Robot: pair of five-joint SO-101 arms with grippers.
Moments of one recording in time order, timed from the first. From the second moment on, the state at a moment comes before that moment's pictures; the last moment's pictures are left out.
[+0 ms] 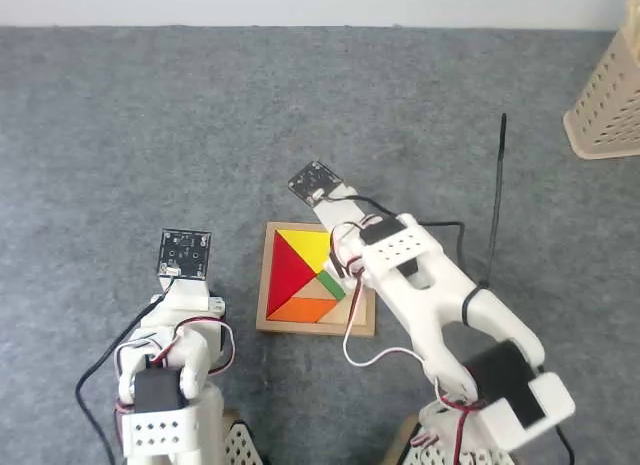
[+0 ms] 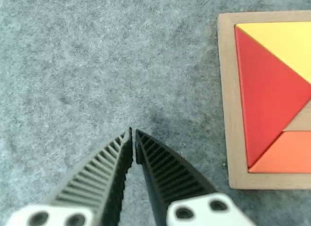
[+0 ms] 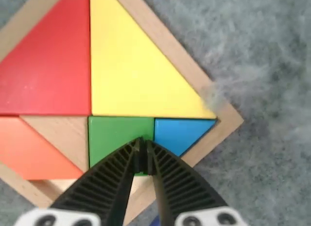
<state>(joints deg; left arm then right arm) -11.2 -103.3 96.9 72.0 -3.6 -32.4 -1.8 38.2 45.7 15.7</state>
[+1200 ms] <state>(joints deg) -11.2 -103.3 96.9 72.0 -3.6 -22.4 -20.9 55.4 55.3 20.9</state>
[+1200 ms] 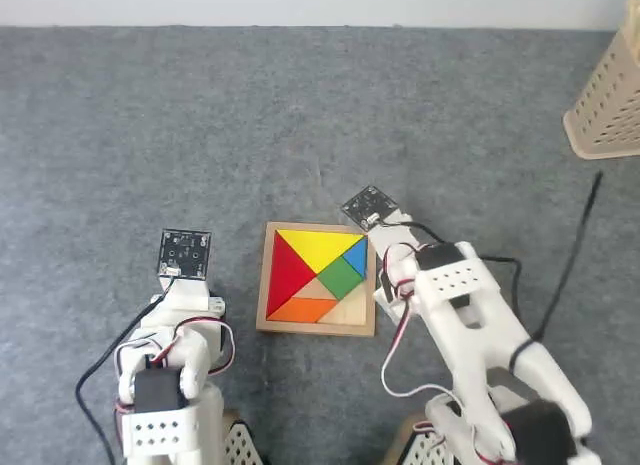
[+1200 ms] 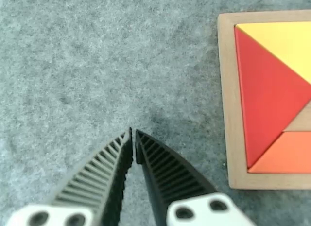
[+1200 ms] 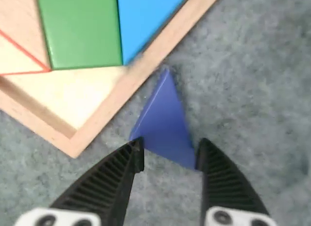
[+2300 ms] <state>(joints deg) -11.2 -103.3 96.9 72.0 -3.6 -6.8 -12.5 48.6 60.4 19.8</state>
